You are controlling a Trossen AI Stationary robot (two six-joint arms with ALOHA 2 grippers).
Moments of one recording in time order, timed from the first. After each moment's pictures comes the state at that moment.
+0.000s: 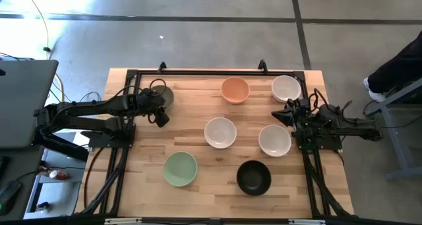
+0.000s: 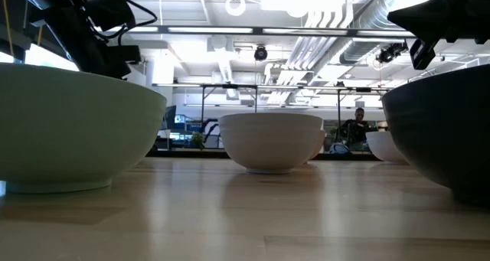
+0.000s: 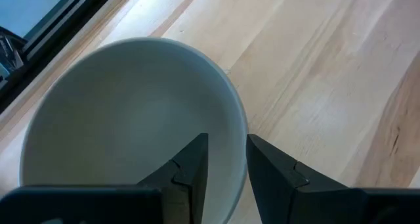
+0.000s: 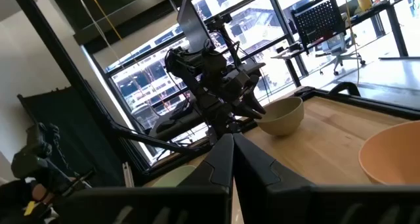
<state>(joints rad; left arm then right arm) 0.45 0.91 0.51 -0.57 -0.29 -0.19 -0.02 0.01 0.16 -0.01 0.10 0.45</state>
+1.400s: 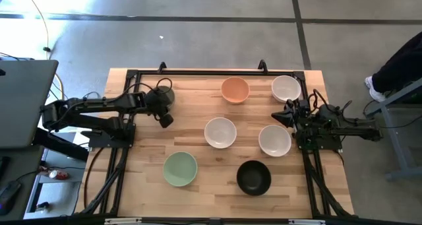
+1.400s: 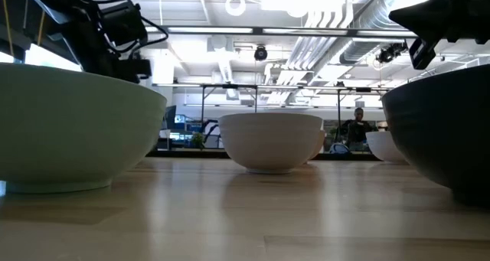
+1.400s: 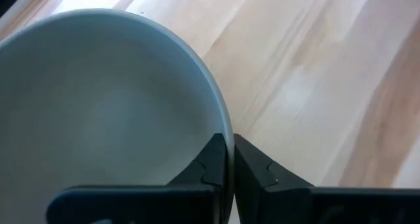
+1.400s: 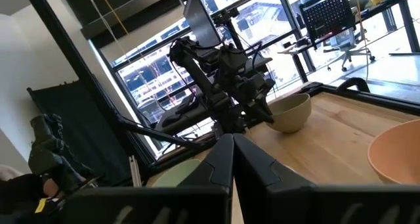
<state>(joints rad) 0.50 1.06 0.51 -0.47 -0.14 -0.16 -0.02 0.01 0.16 -0.02 0.06 0.45</state>
